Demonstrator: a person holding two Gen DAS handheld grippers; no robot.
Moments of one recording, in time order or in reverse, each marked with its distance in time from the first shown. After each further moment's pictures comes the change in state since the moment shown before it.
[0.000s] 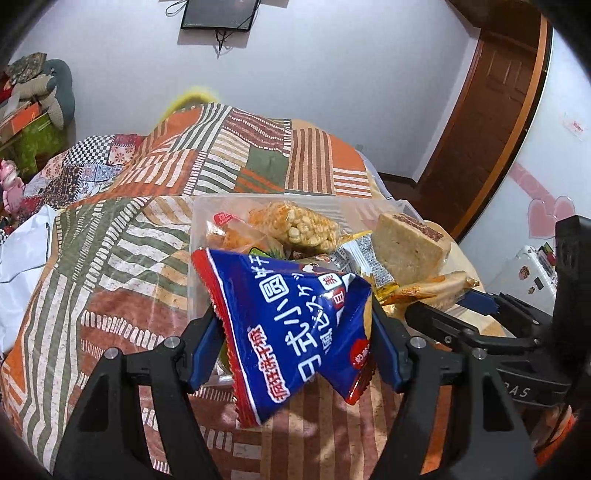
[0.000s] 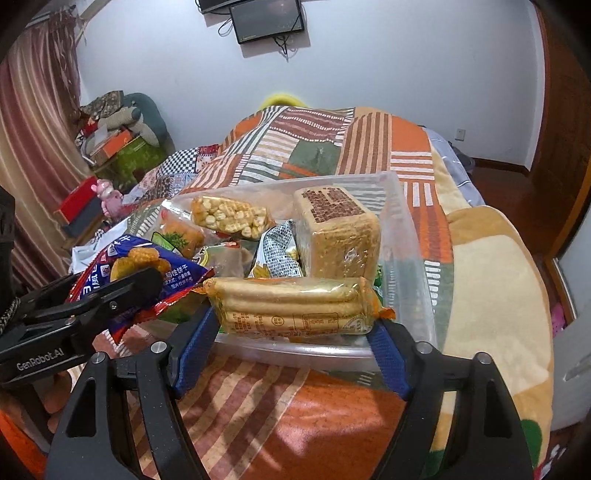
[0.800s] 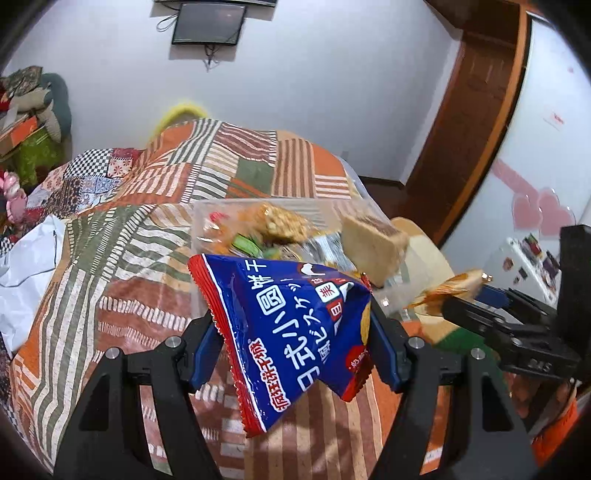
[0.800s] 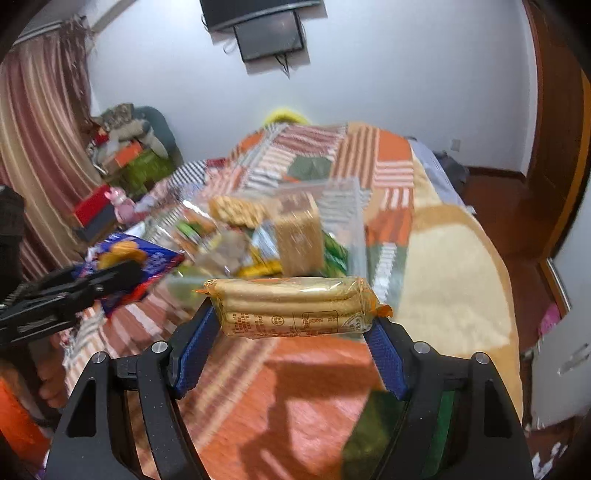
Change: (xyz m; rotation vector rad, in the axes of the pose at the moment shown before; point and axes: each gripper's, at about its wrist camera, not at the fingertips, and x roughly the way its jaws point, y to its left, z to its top) left arm -0.057 -0.018 -0.012 0.025 -0.035 -0.023; right arm -0.062 -0.016 -0.019 0.005 -0.069 0.029
